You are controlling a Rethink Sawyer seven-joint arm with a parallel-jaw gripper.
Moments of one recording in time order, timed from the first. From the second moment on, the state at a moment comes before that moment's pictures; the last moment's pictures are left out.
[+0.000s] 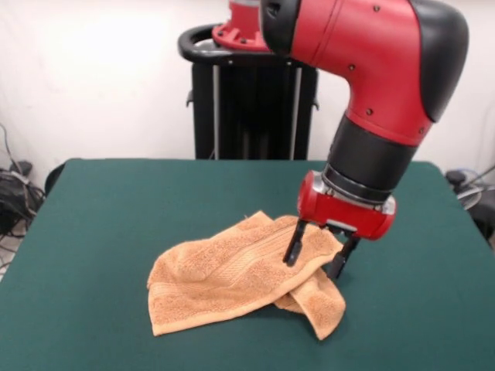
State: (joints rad) arm 0.18 -0.35 -0.43 1.36 0.23 0.47 1.64
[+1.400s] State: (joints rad) arm 0.18 -0.39 -0.43 1.47 0.23 0.47 1.64
